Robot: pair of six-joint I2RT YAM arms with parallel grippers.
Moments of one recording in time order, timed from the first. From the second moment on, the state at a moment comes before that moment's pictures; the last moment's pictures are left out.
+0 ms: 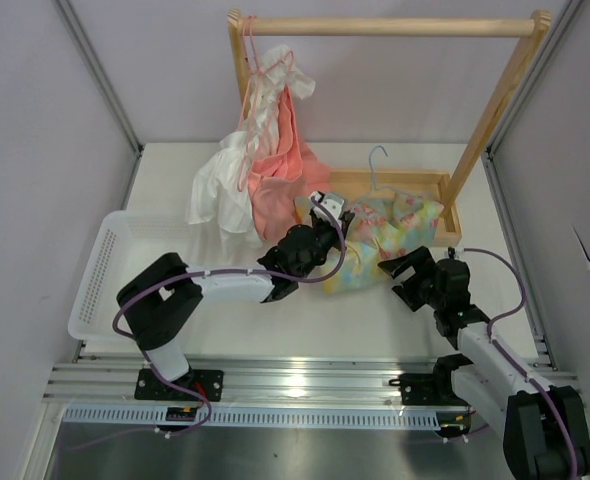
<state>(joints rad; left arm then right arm) -0.96 1.71 0.94 0.83 -0.31 -0.07 0.17 0.88 0.25 0.08 -0.22 1.10</state>
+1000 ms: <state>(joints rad) -0.93 1.65 1.00 0.67 -0.25 -0.18 0.24 1.17 0.18 0.84 -0.06 1.19</state>
